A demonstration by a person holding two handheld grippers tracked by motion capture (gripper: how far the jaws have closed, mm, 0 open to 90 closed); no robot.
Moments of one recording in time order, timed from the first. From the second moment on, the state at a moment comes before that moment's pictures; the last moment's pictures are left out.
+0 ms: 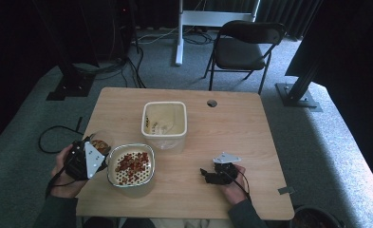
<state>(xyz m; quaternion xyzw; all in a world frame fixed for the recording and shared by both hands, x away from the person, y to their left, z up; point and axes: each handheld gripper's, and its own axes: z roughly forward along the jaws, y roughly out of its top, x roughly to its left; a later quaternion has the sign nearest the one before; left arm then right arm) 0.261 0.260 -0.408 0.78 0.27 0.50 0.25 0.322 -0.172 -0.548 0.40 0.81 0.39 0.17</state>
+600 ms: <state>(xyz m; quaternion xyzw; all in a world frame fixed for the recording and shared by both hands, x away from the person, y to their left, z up) 0.261 0.245 -0.406 0.80 0.21 0.53 0.20 0.323 -0.171 -0.548 0.40 0.82 0.38 0.16</state>
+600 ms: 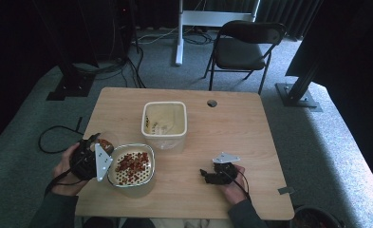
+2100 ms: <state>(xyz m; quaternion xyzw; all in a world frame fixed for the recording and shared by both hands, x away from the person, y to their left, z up) 0.254 0.217 -0.411 0.79 0.07 0.60 0.06 0.323 -0.170 -0.548 0.39 0.82 0.38 0.16</state>
